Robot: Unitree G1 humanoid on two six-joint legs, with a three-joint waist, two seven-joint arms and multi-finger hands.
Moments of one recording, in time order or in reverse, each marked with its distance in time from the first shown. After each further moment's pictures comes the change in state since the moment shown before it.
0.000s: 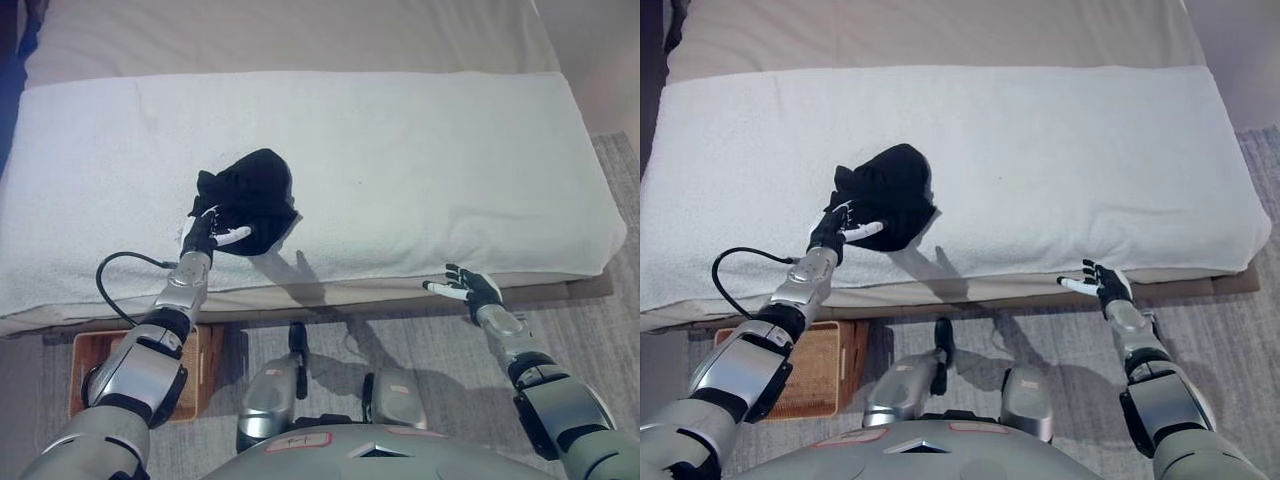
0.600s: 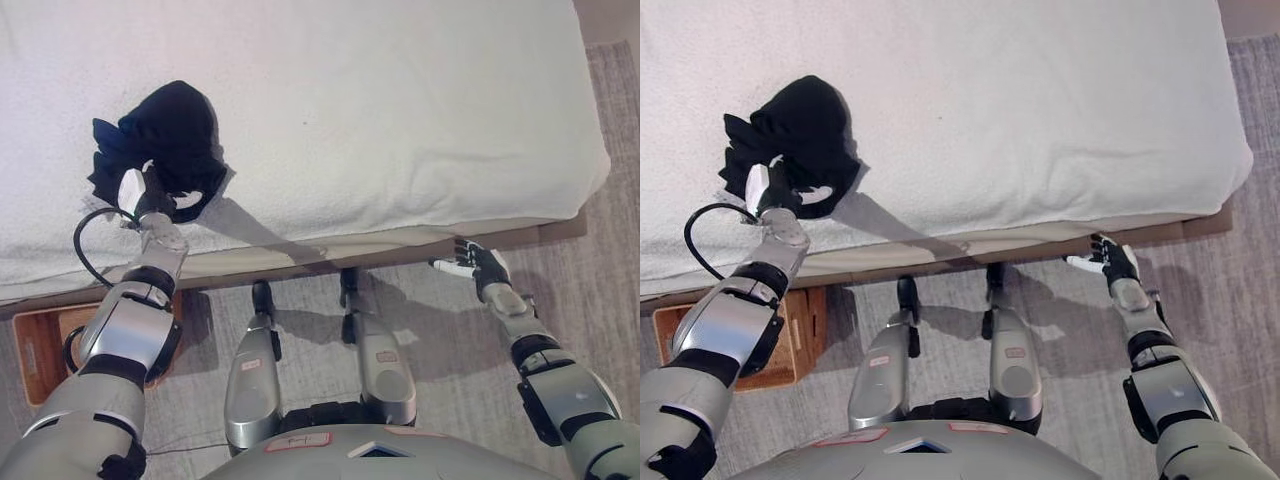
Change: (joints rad) left arm -0.288 0.052 0.061 0.252 0.341 0.069 0.304; right arm -0.068 -0.048 0.014 -0.051 0.000 -0.013 -0.066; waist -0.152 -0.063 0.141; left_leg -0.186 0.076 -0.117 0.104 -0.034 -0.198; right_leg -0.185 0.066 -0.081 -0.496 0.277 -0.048
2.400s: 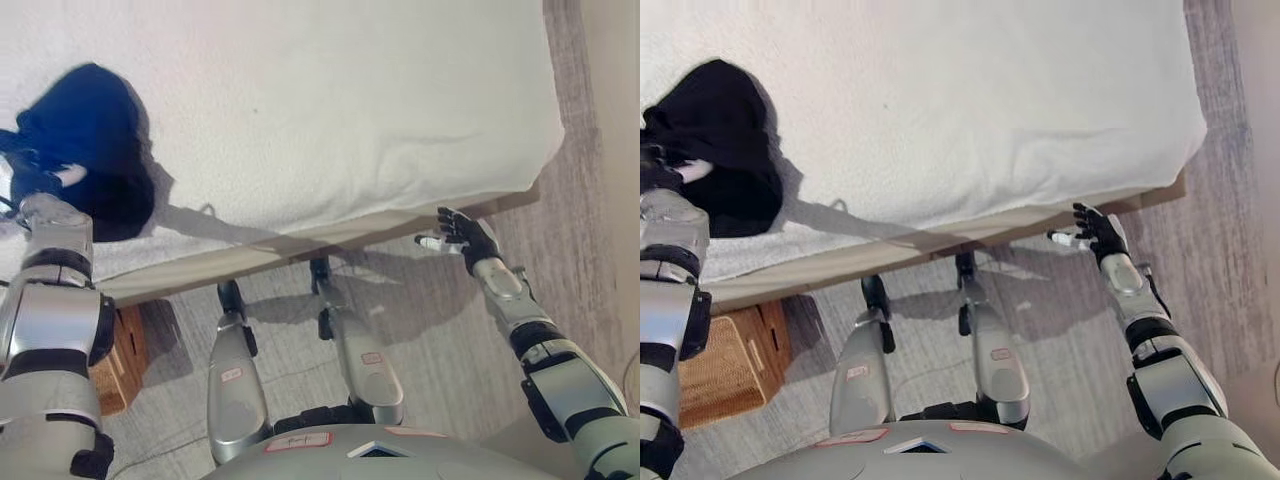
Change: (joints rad) left arm 0.009 0.246 0.121 0.052 -0.099 0.001 -0.084; right arm -0.007 0.000 0.058 -0.052 -0.028 -0.034 0.034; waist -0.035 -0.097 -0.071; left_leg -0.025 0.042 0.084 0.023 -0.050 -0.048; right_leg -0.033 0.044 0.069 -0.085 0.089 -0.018
